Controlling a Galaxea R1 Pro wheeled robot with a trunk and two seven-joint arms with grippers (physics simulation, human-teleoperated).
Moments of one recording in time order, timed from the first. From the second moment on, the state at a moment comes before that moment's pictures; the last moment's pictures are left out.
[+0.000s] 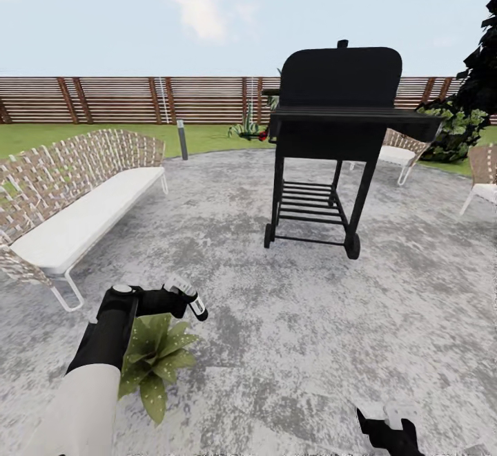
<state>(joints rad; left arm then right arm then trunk) -0.70 -0.07 0.36 -1.06 -0.78 0.43 -1.12 -0.36 0.00 -0.92 -0.50 0.75 -0.30 0.29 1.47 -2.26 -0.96</state>
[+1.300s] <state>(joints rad) -0.66 0.07 0.30 -0.45 -1.18 -0.04 -1.09 -0.52 0.15 -0.38 -0.48 0.92 -0.30 0.61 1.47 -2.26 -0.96</state>
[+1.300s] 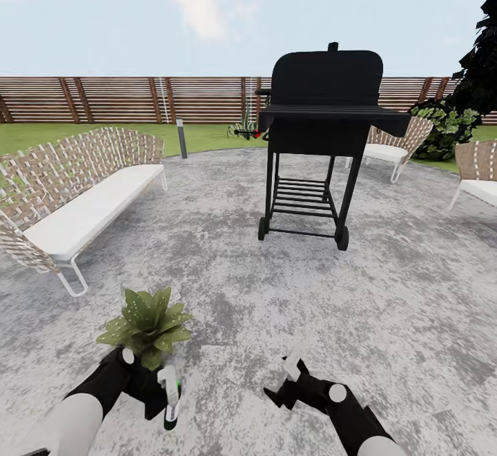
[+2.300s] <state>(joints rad) -0.60 -0.12 0.34 -0.37 -0.65 -0.04 -0.21 -0.52 0.07 -0.76 -0.48 0.93 -0.30 0.18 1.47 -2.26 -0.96</state>
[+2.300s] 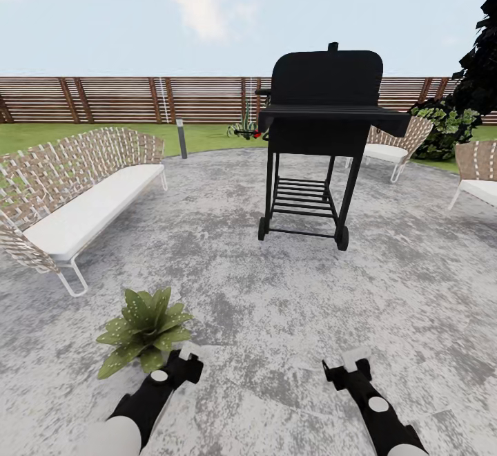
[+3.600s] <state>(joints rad) -0.61 -0.17 0.17 -0.36 -0.66 0.01 -0.32 -0.52 0.07 -0.68 -0.42 0.93 -0.30 0.41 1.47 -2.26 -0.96</state>
